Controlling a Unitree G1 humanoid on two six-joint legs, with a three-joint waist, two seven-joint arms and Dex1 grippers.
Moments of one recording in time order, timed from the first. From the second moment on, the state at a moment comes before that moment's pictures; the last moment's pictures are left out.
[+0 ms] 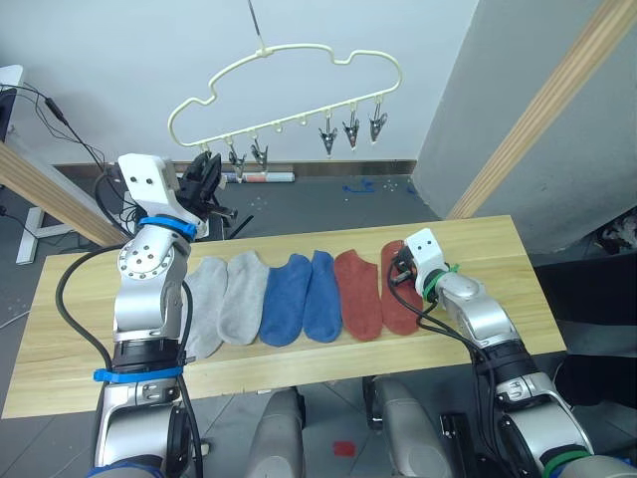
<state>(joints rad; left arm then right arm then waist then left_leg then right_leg) -0.52 0.43 0.23 0.07 -0.27 0.15 -0.36 -0.53 -0.29 0.17 0.32 0.01 0.41 0.41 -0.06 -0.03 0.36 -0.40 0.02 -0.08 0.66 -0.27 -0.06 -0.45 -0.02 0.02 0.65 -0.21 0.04</state>
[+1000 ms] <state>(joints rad) -0.55 0.49 0.34 -0.14 -0.77 0.80 -0.44 -0.96 -0.04 0.37 0.38 0.06 0.41 0.78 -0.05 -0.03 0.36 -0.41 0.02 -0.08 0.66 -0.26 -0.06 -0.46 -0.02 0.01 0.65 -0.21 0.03</state>
